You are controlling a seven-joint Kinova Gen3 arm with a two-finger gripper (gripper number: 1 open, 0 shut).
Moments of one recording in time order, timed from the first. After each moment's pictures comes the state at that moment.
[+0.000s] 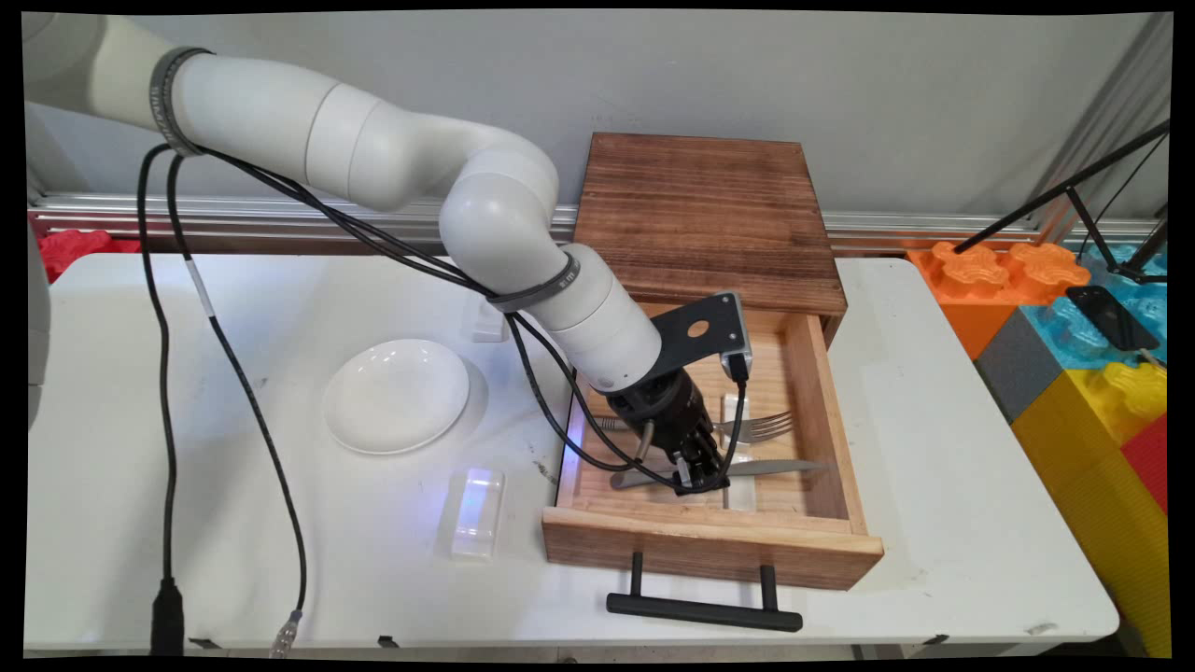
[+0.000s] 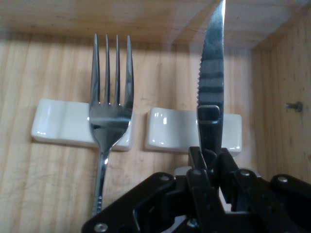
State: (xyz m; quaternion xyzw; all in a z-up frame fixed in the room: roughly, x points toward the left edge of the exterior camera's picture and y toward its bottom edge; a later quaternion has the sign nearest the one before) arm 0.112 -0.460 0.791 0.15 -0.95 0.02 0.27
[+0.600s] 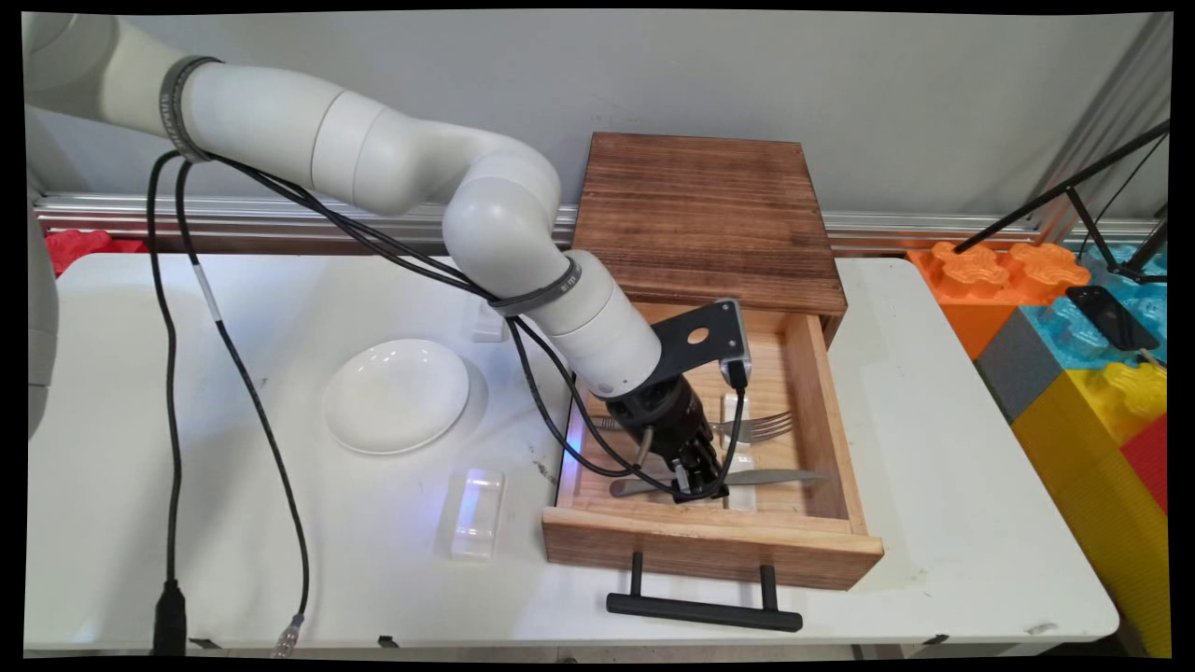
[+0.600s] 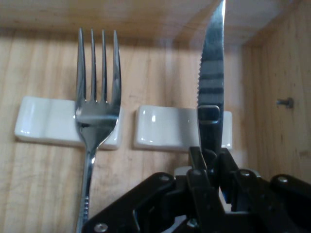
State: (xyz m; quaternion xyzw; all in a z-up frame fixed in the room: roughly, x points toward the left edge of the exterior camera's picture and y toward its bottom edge) arm 0.111 -0.459 0.787 0.15 -0.95 0.01 0.27
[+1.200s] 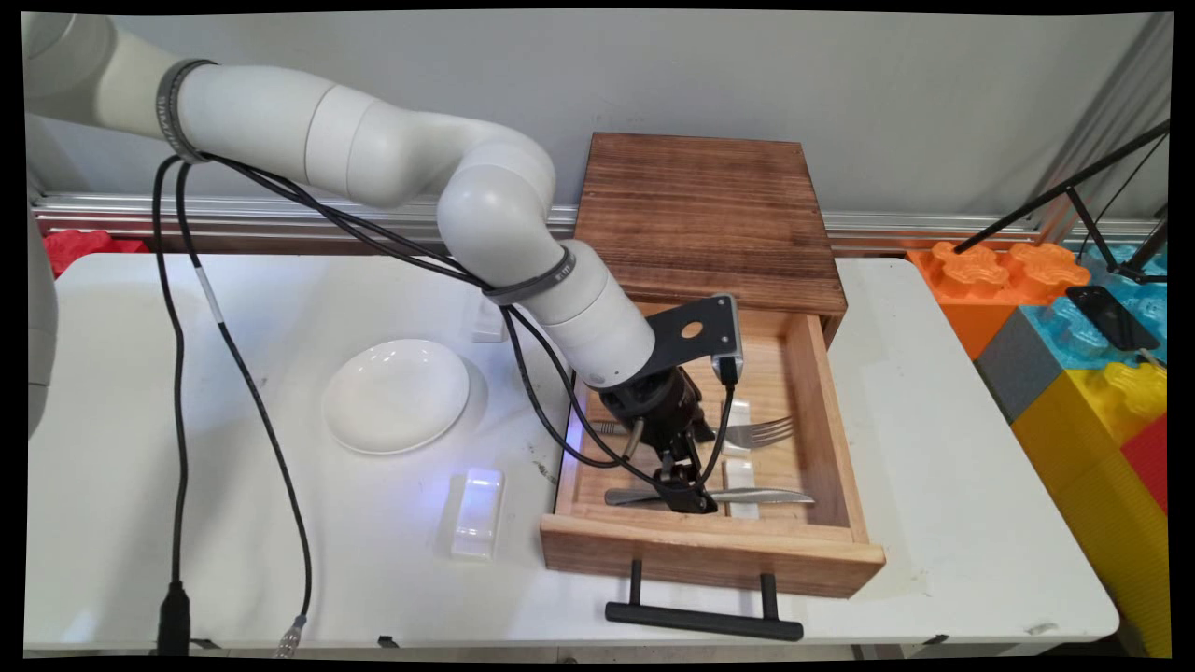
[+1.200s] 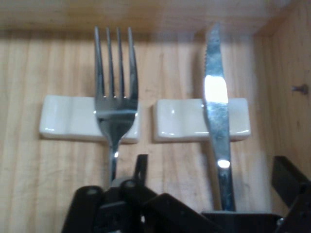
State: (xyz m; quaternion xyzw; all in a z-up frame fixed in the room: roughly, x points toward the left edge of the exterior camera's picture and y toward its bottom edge) arm 0.118 -0.463 0.793 0.12 -0.96 0.02 0.26
